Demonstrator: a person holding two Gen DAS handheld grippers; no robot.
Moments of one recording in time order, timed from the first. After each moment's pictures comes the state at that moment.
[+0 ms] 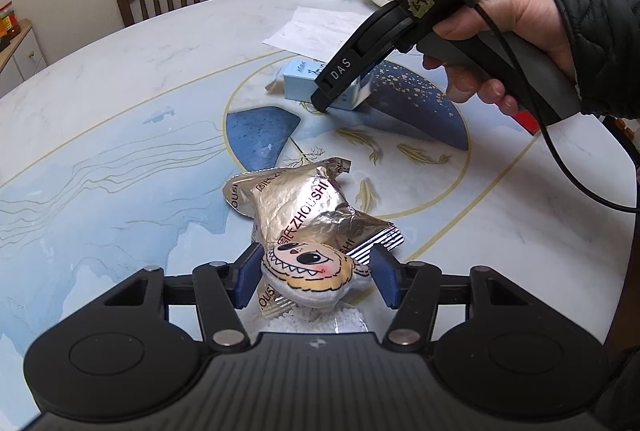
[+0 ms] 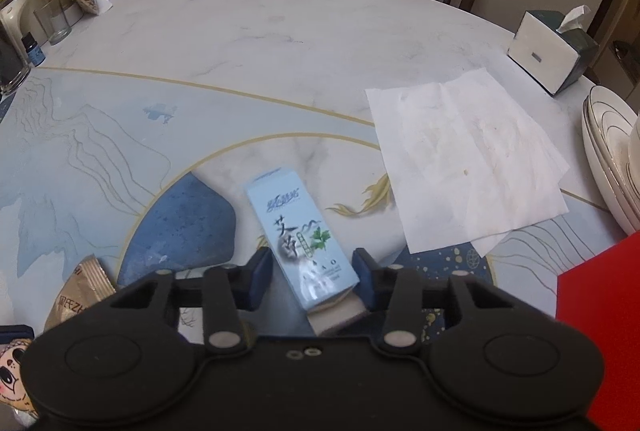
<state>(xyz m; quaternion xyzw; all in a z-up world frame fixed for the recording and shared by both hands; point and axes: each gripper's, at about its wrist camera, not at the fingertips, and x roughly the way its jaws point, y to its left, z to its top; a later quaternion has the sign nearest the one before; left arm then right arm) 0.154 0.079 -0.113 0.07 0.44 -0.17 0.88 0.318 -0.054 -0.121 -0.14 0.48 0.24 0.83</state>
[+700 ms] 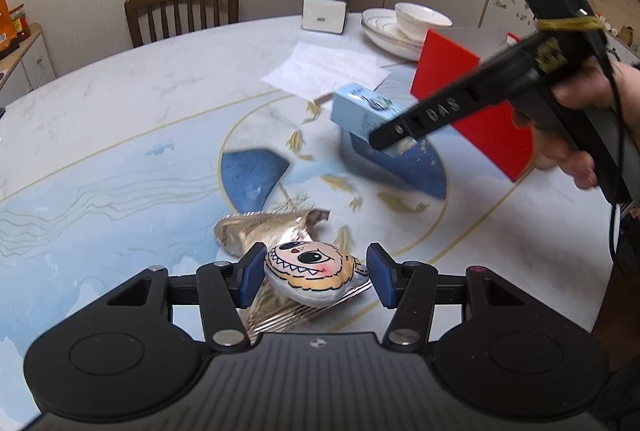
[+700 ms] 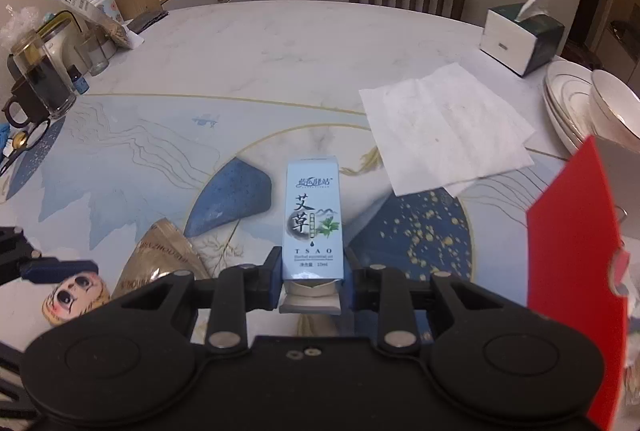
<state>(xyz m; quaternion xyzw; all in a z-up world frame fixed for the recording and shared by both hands) 0.151 0.067 -0.079 0.03 0.41 -0.17 0.90 0.256 -0.110 -0.072 -0.07 0.47 0.25 0.84</state>
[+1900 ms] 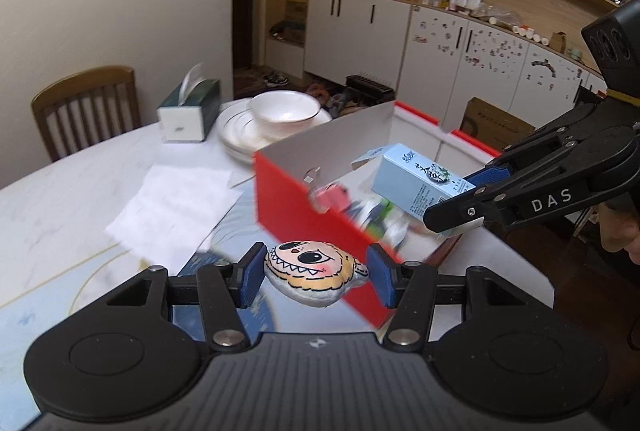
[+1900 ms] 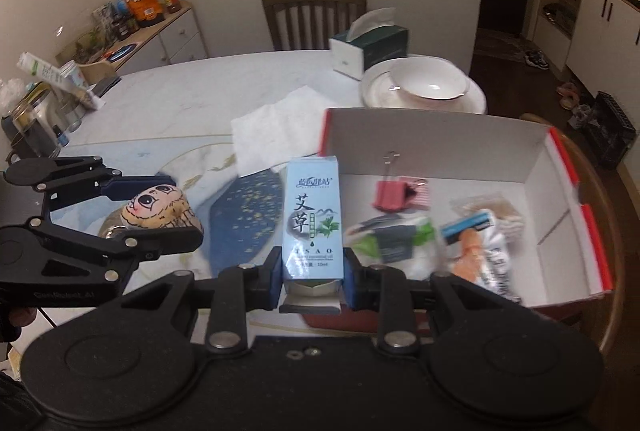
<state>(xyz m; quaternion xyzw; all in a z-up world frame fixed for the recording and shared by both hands) 0.203 -0.123 -0.019 0.06 0.32 -0.27 0.91 0.208 -0.320 0.005 -0.02 0.44 0.18 0.88</state>
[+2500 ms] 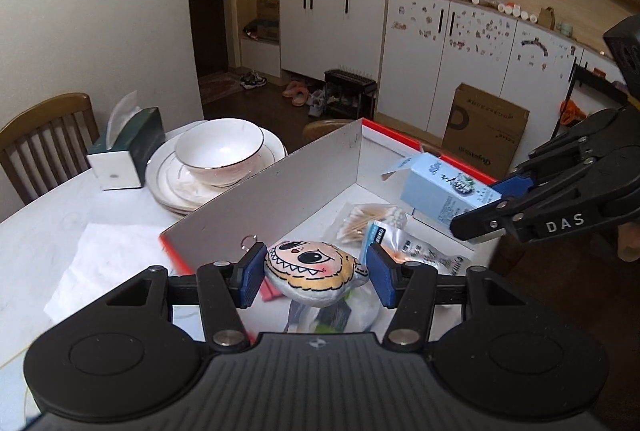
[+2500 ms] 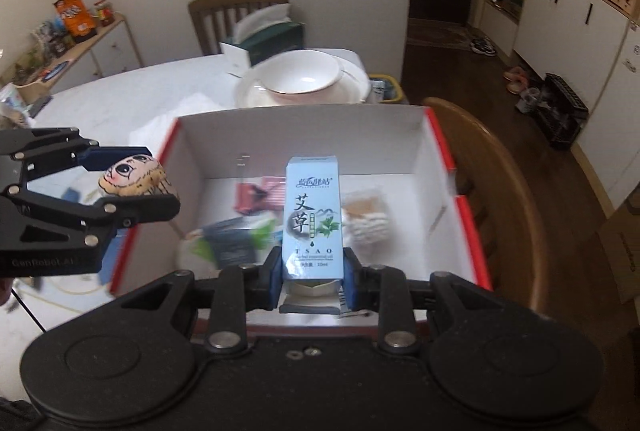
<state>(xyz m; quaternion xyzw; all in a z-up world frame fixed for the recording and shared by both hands) 0.278 -0.237 -0.029 0.10 0.33 -0.29 0.89 0.252 -0.422 -0.015 -0.02 0.44 0.11 0.89</state>
